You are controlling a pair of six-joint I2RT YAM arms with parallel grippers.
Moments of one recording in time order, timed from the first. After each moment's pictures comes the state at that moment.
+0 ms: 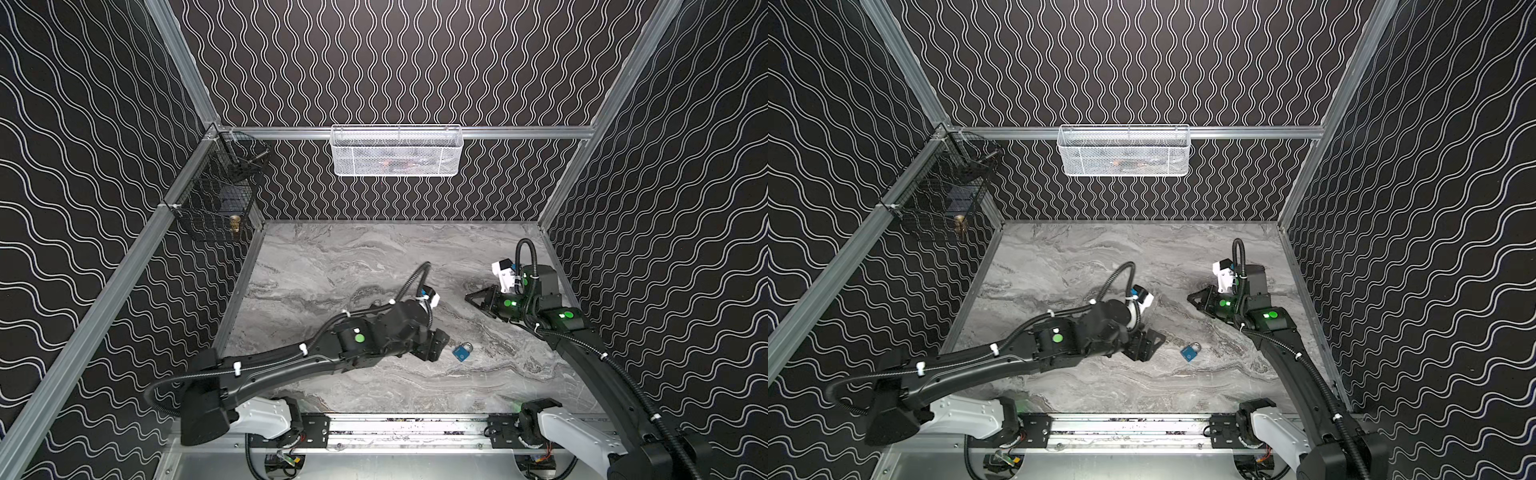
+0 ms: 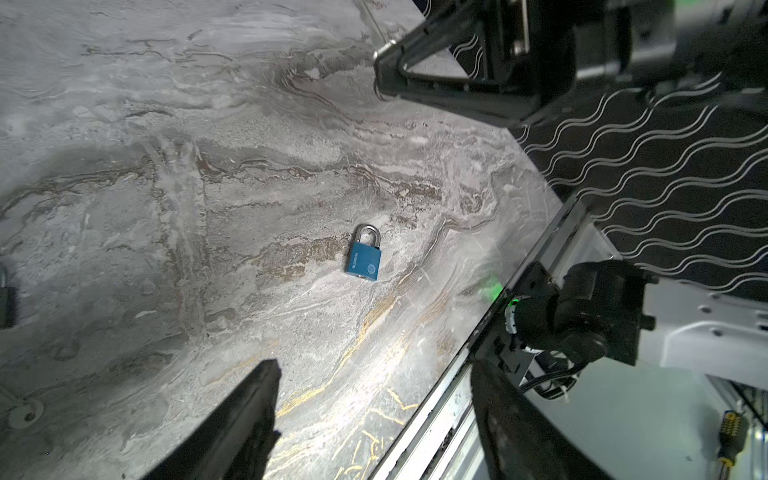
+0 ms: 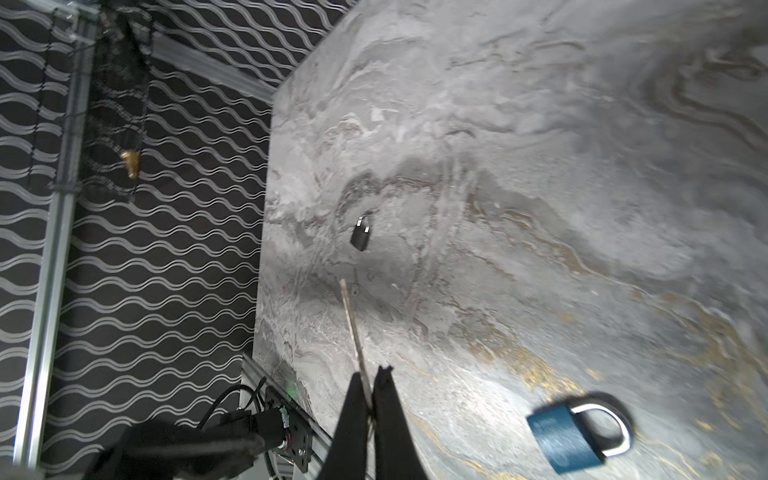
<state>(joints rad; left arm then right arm) -1.20 1.38 1.11 -0.44 -0.13 -0.56 0.15 1.03 0.82 -0.51 -0.63 0.63</state>
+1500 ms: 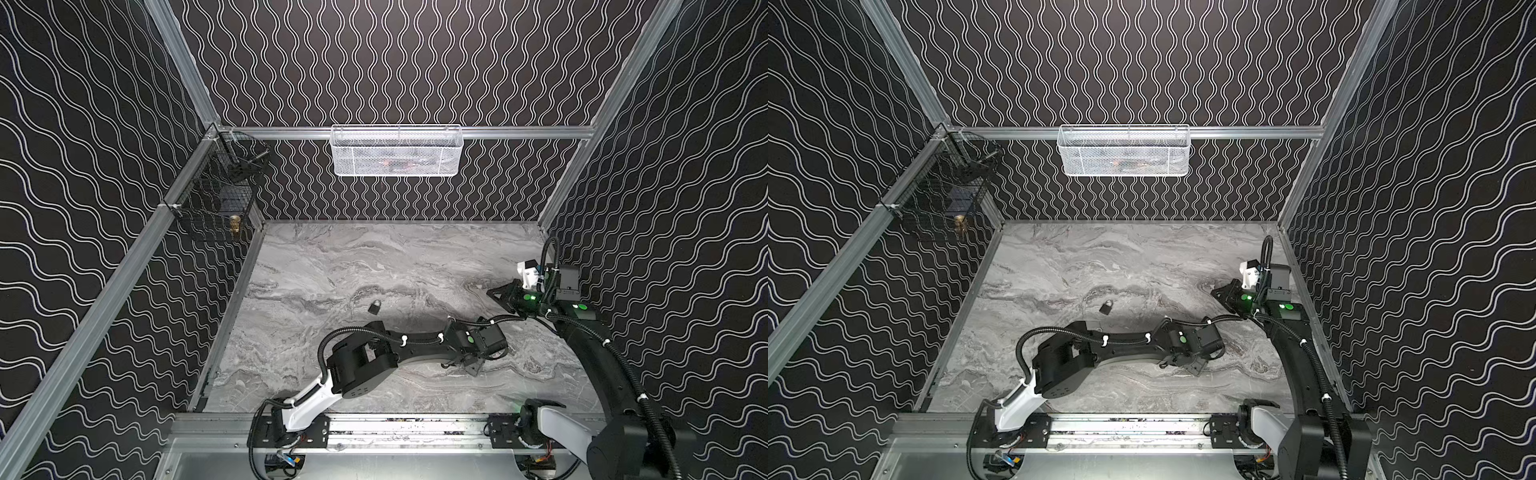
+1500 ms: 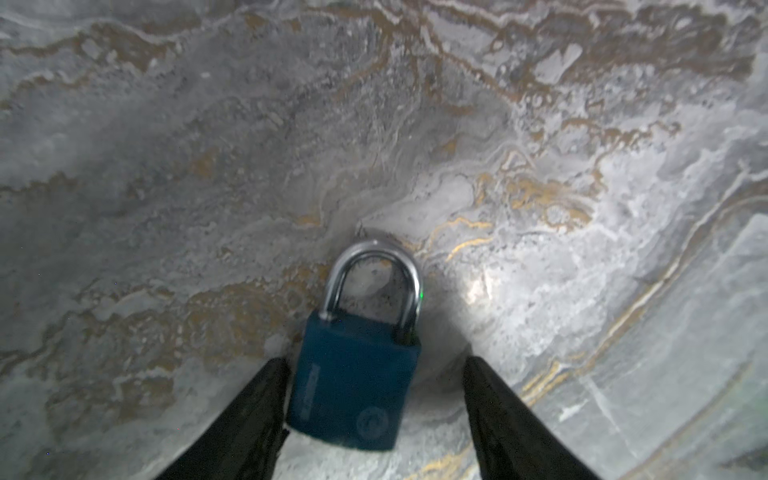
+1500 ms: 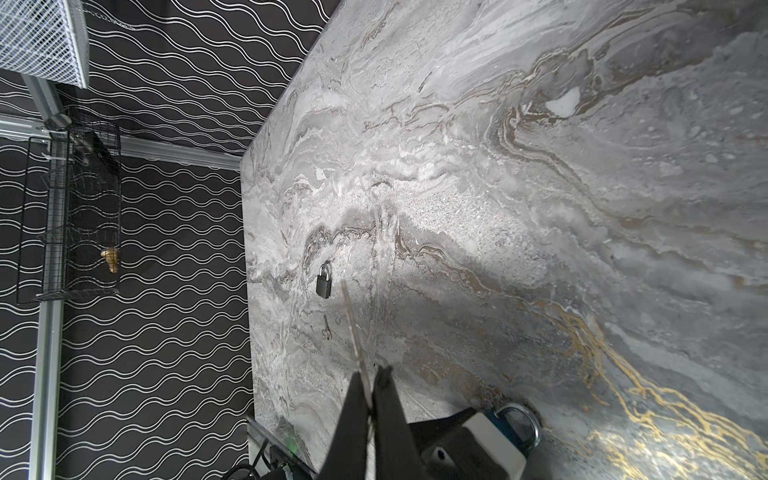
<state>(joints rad) -1.26 2.29 1.78 -0.73 -0.23 -0.57 -0.07 1.10 0.83 -0.54 -0.68 0.60</state>
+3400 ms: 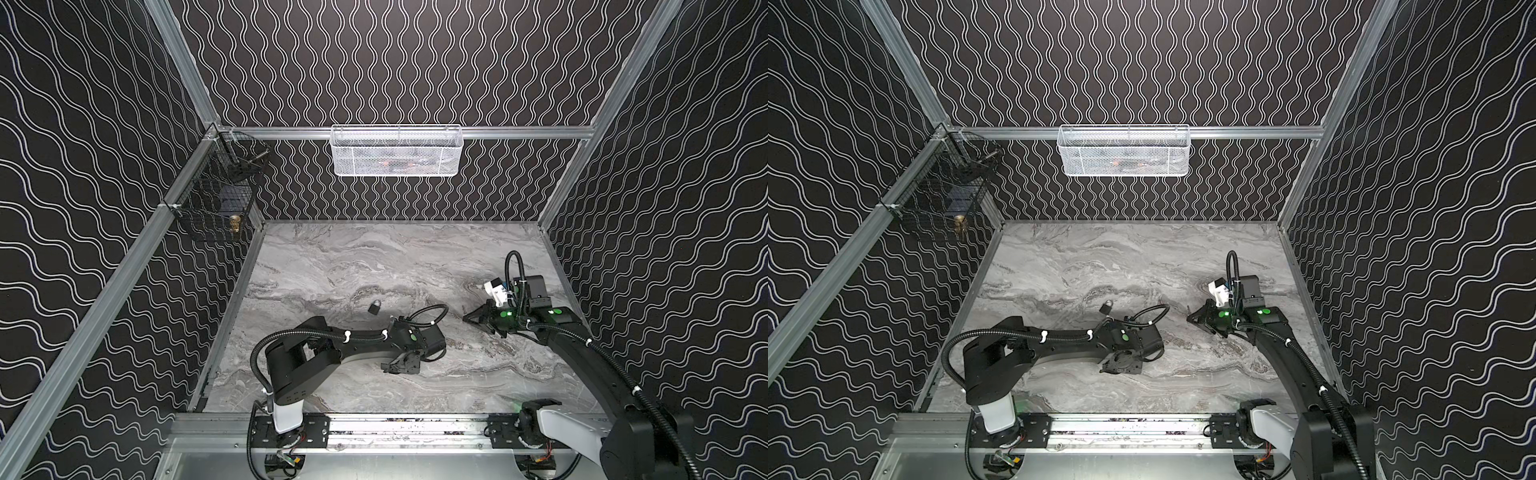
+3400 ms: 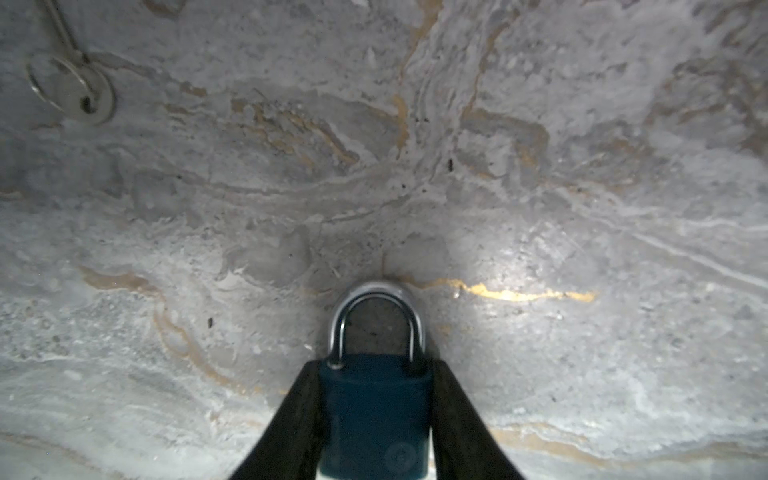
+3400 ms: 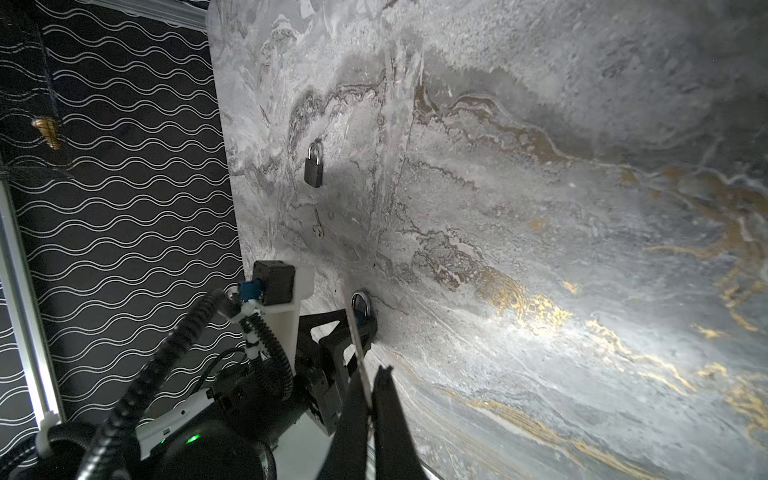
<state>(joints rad) -1.15 1.83 1.14 -0.80 -0.25 -1.04 0.15 1.12 0.74 -0.60 -0.72 0.58</state>
